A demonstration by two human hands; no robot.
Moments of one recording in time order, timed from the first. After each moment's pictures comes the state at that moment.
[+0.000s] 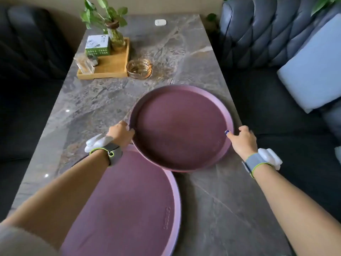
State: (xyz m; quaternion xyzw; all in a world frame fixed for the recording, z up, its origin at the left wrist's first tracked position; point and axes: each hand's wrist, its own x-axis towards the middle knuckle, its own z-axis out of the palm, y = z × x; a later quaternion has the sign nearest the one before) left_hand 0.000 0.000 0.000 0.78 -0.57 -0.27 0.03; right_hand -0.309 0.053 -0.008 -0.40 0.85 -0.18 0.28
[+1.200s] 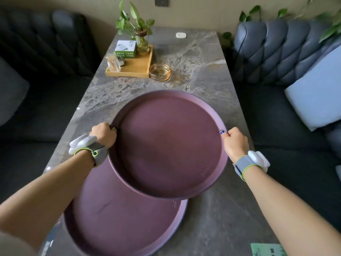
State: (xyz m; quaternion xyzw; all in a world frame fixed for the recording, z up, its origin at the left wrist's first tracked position) left_hand 0.084 0.083 0.047 0.84 -0.51 -0.18 0.06; right_hand -0.247 0.094 0.025 -0.46 0.83 -0.19 0.24
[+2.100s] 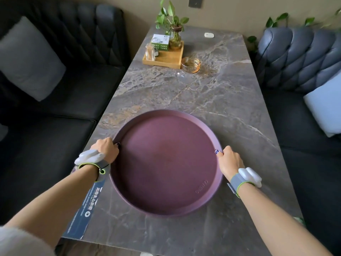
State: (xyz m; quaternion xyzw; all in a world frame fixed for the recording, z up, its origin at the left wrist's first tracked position) left_hand 0.183 0.221 0.006 0.86 -0.49 -0.15 -0.05; right_hand -0.144 0.206 -0.005 -0.54 0.81 -0.04 0.22
